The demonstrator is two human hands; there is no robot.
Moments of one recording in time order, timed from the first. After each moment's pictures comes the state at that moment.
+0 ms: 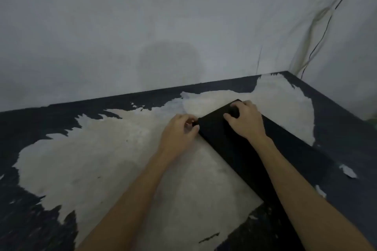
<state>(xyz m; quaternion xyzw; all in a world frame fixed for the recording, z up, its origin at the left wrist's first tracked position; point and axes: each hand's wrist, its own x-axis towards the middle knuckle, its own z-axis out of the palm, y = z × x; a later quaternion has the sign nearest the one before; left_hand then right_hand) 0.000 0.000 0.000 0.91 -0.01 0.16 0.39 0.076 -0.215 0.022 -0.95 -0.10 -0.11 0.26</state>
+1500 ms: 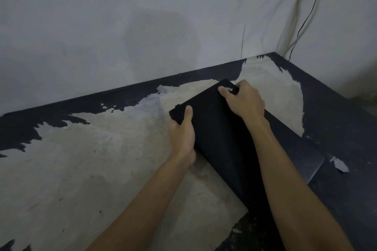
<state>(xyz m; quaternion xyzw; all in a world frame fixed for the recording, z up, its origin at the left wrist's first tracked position) 0.030 -0.102 0.008 0.50 0.28 0.09 0.82 0.118 -0.246 0.041 -0.93 0.05 -0.09 0.34</state>
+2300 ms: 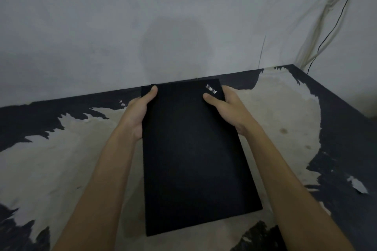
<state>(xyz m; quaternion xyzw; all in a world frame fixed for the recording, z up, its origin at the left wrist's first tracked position) 0.025 0.048 0.073 0.57 0.24 0.01 0.78 0.099 -0.186 0.055 -0.76 -0.10 0.10 0.64</state>
